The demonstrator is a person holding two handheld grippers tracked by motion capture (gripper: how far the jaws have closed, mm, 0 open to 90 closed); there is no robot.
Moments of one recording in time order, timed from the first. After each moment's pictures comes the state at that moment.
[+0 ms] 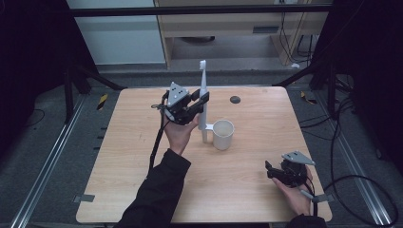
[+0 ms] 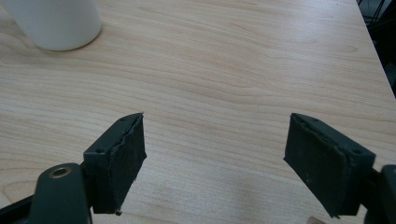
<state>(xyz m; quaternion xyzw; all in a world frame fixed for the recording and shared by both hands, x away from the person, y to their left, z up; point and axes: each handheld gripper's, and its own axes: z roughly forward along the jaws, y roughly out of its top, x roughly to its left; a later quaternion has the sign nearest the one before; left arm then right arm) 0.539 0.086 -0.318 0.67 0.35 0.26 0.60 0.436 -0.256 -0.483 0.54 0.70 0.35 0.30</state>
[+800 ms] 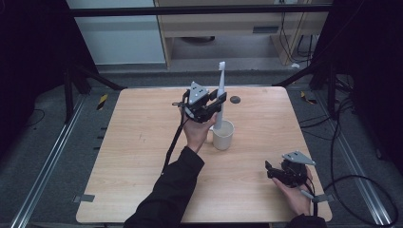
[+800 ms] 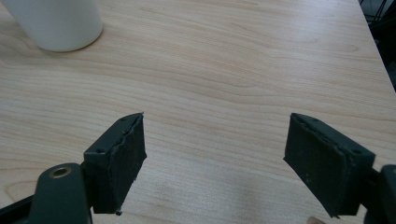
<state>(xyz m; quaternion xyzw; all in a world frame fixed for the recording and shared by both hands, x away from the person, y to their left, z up) 0.557 0.041 -0.335 0.68 0.34 0.24 0.60 0.436 -0.257 -0.483 0.54 0.70 0.35 0.30</state>
